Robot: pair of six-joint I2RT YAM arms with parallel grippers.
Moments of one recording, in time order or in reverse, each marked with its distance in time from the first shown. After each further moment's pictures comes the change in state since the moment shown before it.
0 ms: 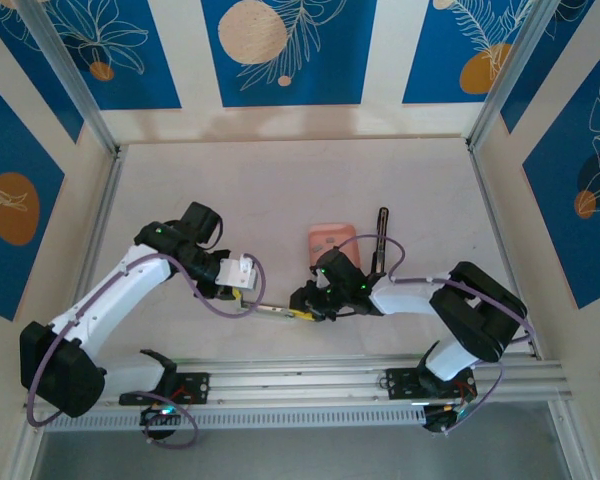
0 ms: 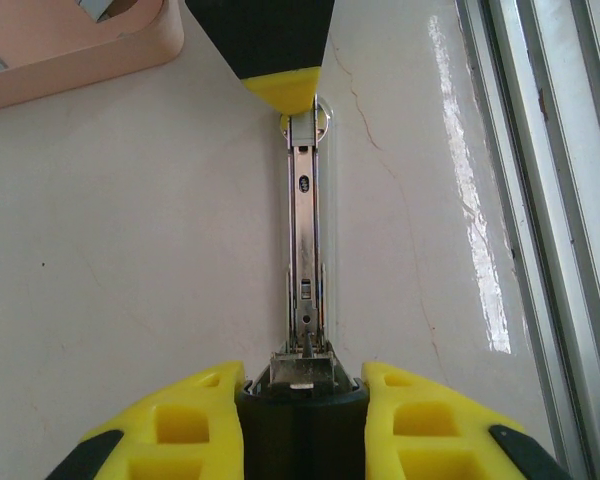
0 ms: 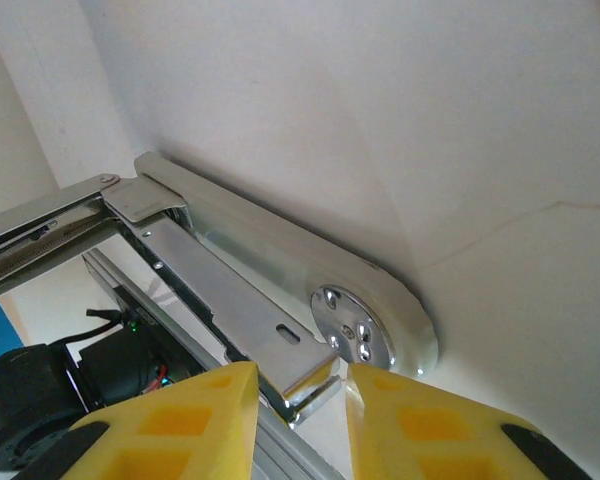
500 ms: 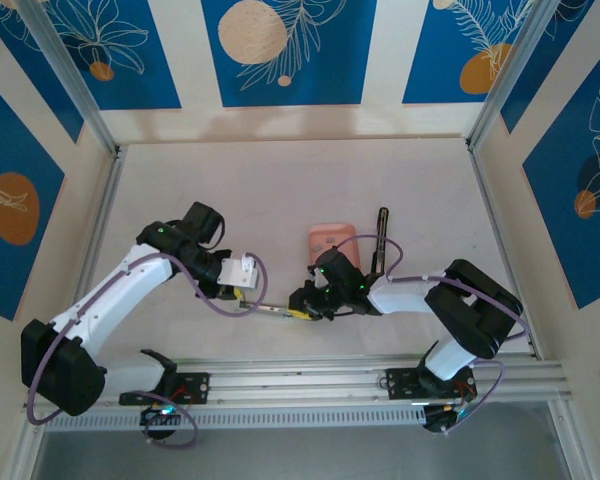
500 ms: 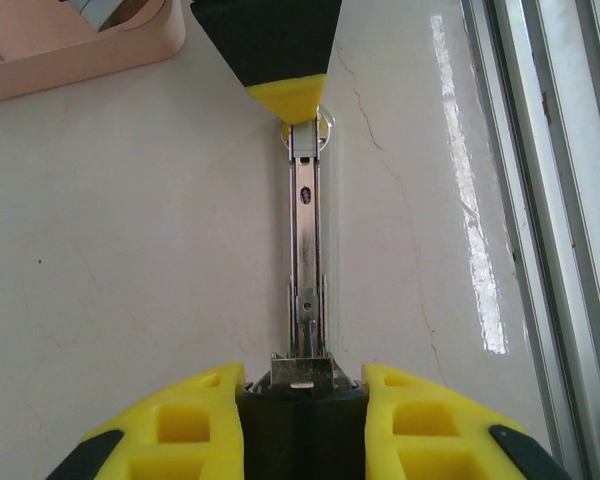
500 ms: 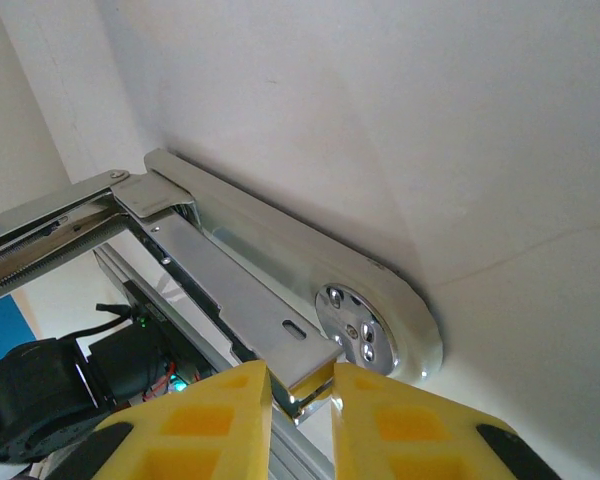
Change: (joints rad) left arm -0.017 0.008 0.002 0.013 -0.008 -0.037; right arm 0.000 0.025 0.001 0.041 -0.020 0.006
